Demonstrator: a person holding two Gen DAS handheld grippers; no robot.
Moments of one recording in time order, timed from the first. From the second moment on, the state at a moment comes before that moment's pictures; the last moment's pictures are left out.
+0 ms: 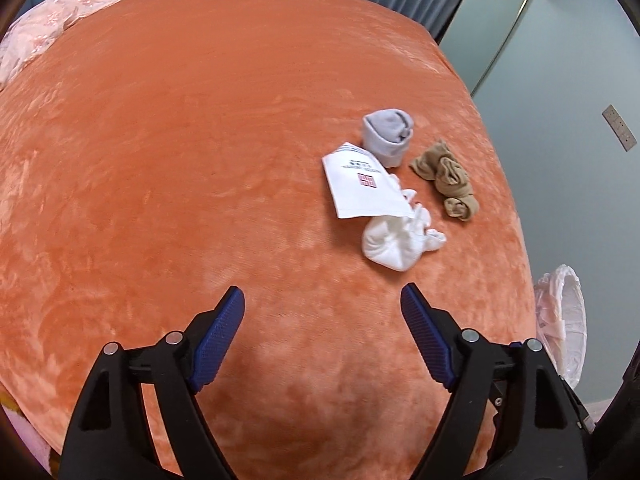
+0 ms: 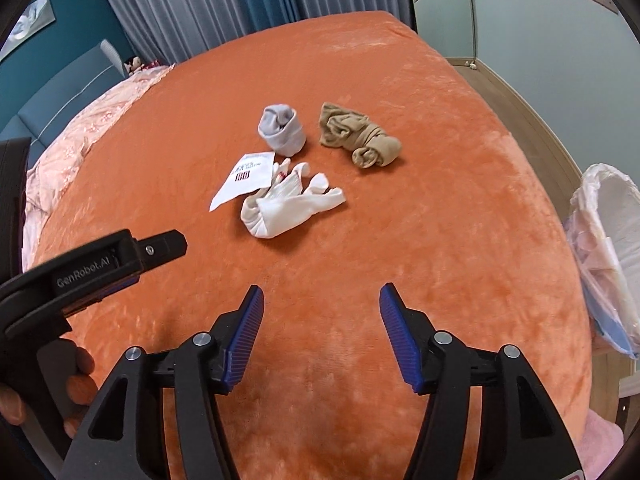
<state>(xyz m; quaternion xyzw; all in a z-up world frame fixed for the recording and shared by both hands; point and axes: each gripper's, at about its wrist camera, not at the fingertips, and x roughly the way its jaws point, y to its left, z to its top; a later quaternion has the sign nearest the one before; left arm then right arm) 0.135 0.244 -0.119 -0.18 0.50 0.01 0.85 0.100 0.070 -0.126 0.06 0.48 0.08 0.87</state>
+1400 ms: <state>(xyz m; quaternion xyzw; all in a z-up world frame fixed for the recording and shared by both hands) 0.228 0.230 -0.133 -0.24 0.50 -0.08 0.82 0.170 0.074 -0.152 0.13 0.50 0.10 0.85</state>
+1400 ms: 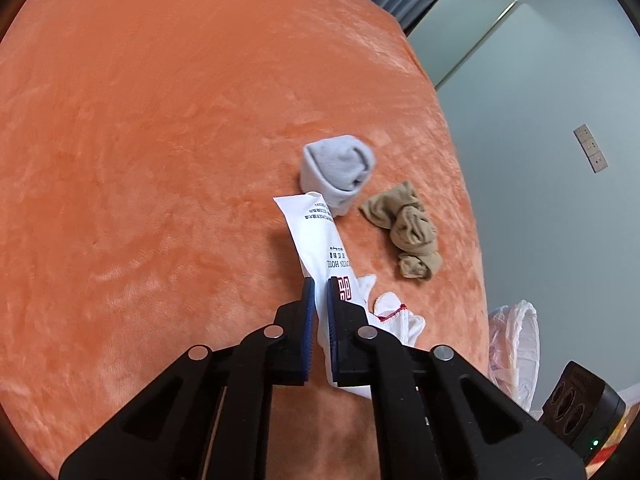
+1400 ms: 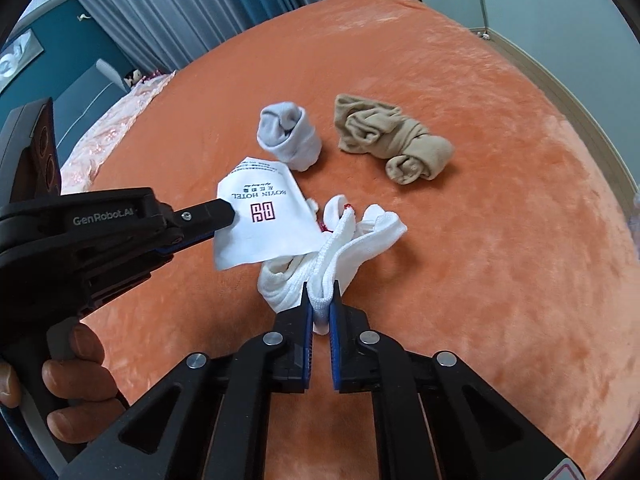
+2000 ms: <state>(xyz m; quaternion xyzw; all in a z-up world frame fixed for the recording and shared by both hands) 0.171 0.119 -0.063 -0.16 0.48 -0.15 0.85 0.099 -0.050 -0.089 0.18 0.42 0.04 0.89</state>
